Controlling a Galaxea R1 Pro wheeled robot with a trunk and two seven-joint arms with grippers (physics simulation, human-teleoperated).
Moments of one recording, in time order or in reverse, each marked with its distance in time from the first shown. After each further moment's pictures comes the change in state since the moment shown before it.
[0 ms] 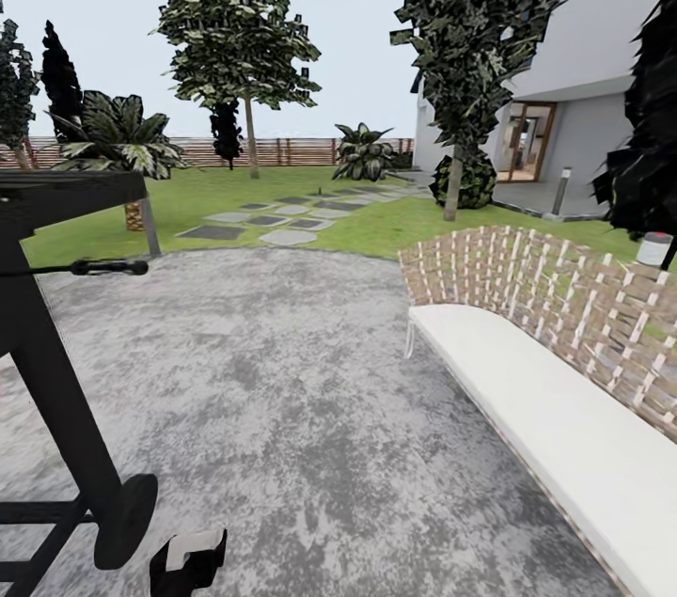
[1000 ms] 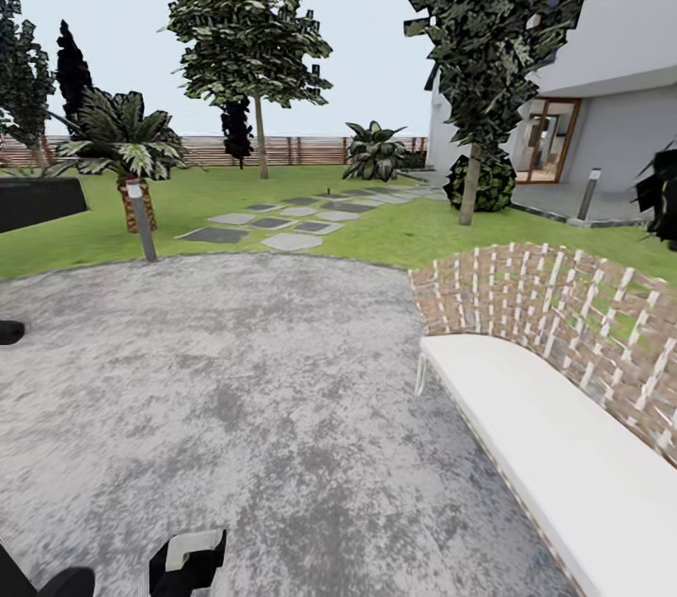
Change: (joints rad) left arm 0.000 0.002 0.000 0.000 0.000 0.000 0.000; right arm 0.000 0.003 0.000 0.000 0.001 0.000 0.000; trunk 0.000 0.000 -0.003
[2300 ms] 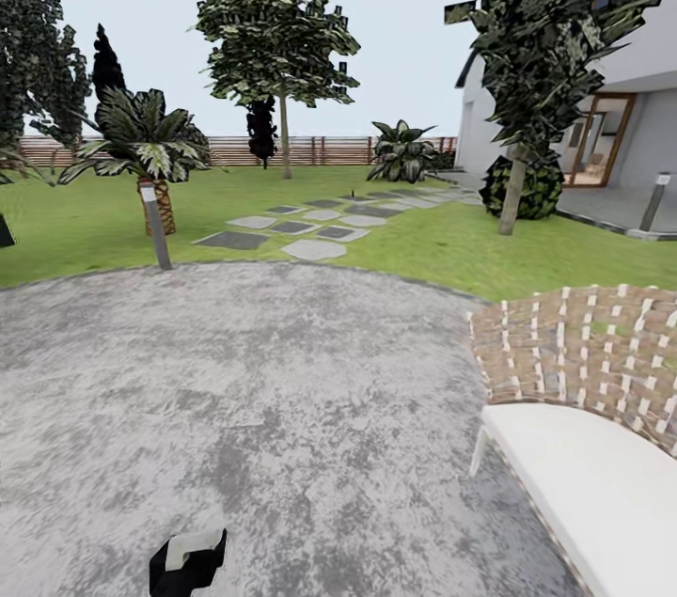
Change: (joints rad) left arm -0.001 0.000 0.000 0.000 0.001 0.000 0.000; right arm -0.001 -0.001 0.000 0.001 0.000 0.000 0.000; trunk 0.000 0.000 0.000
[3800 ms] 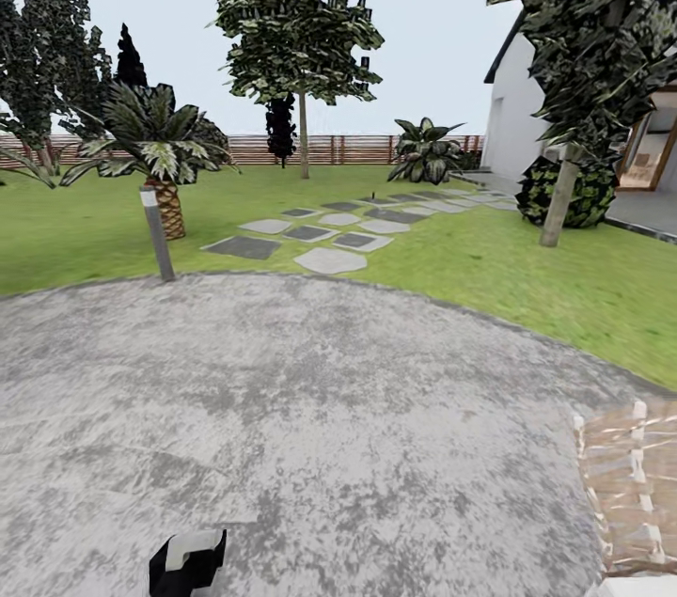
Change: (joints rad) left arm 0.000 0.000 0.000 0.000 0.000 0.000 0.000; right arm 0.000 0.001 0.001 0.004 0.002 0.000 0.000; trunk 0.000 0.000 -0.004
